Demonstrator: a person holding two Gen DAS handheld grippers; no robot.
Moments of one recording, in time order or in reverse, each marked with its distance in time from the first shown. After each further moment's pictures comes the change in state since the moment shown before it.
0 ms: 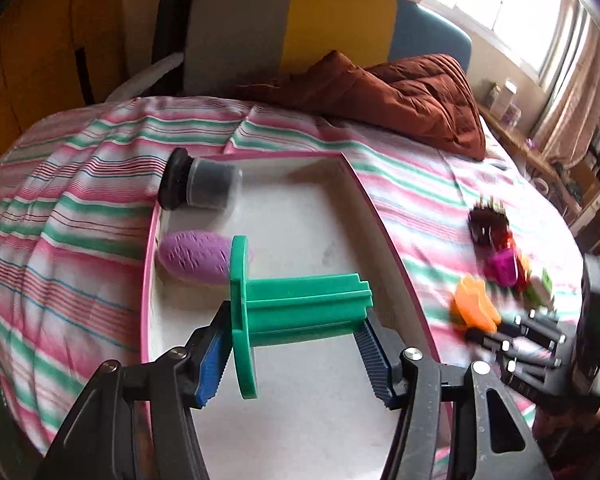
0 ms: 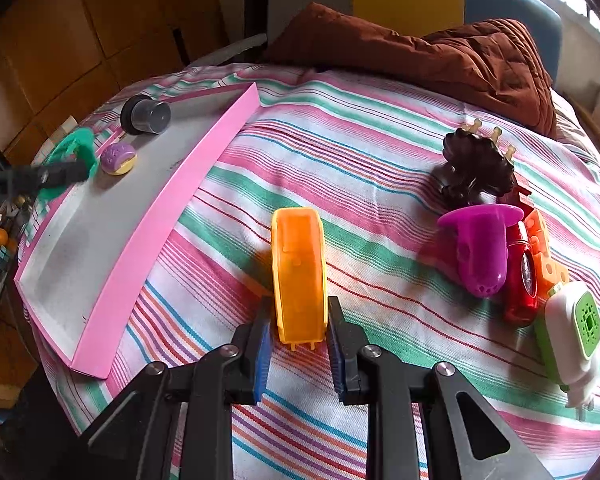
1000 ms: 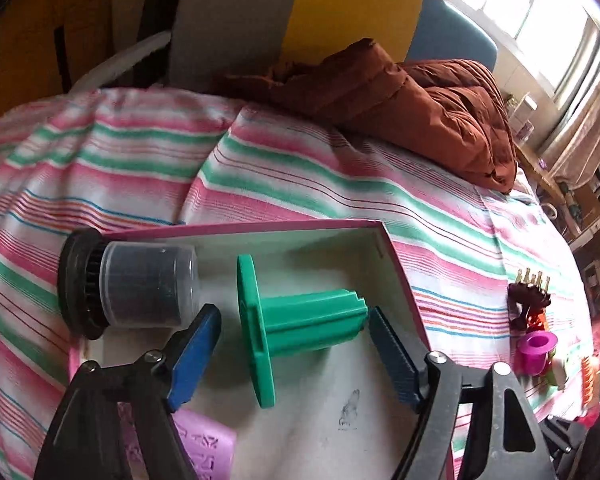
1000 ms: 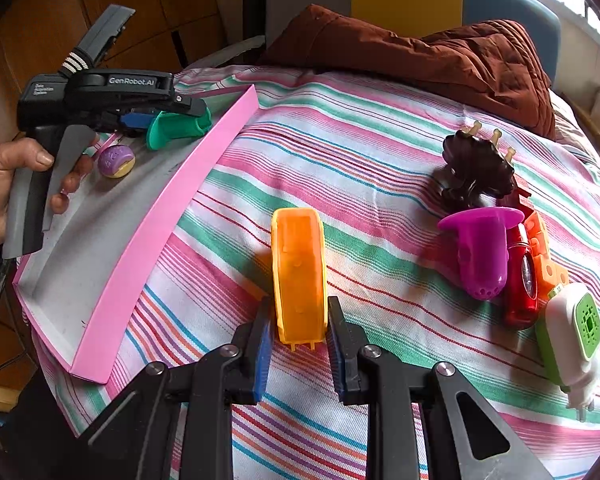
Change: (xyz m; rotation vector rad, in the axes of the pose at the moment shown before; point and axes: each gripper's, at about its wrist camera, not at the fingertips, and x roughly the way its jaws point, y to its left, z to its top) left arm 0.096 0.005 0.080 -0.026 0.051 -0.033; right arm 0.001 0.004 0.002 0.007 -0.004 -0.008
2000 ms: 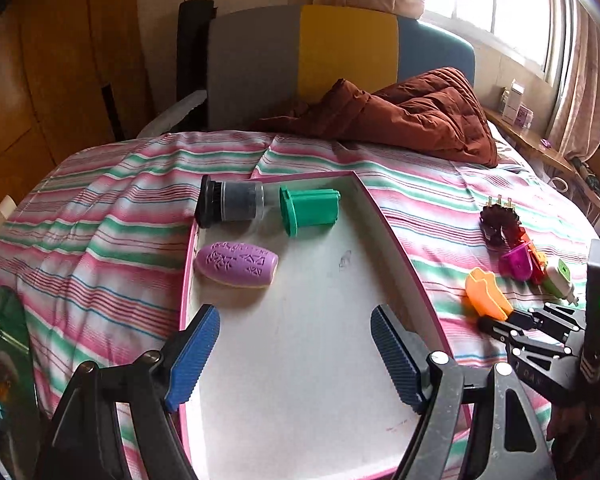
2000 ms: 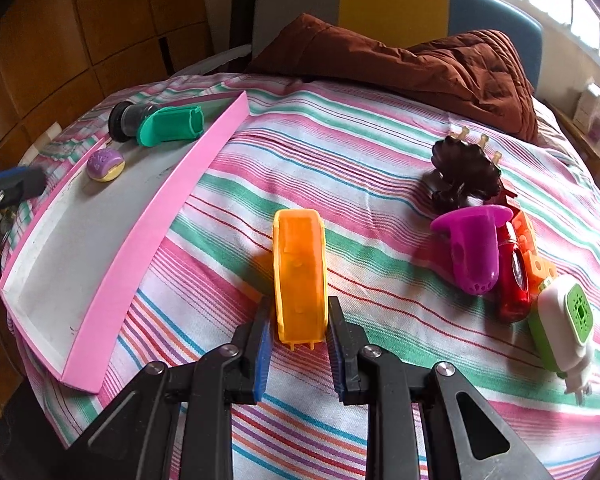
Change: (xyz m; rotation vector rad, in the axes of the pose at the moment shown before) left arm -0.122 -0.025 -0.117 0.091 -0.176 0.186; right arm 0.000 0.008 -0.005 0.023 -0.042 -0.078
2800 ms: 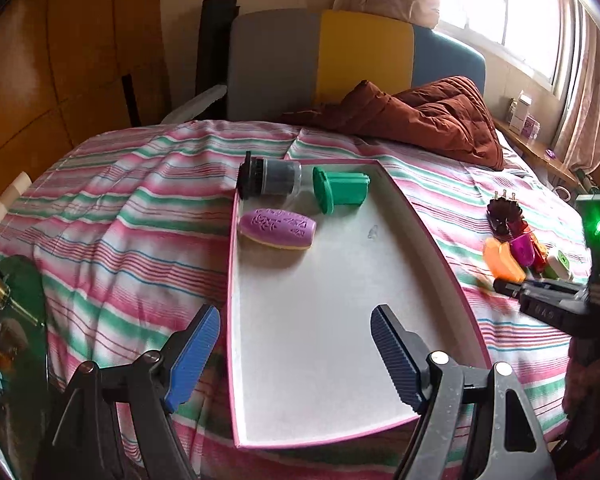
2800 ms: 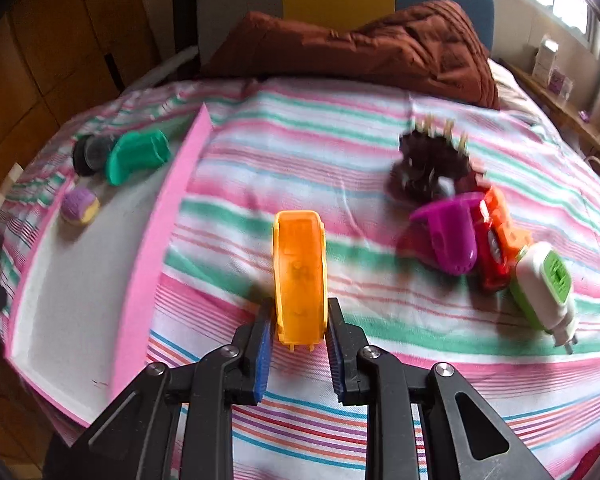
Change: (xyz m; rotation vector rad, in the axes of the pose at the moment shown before) left arm -0.021 0.036 -0.034 -0.050 -0.011 0.009; right arm -0.014 0.012 0.022 0.162 0.048 -0.093
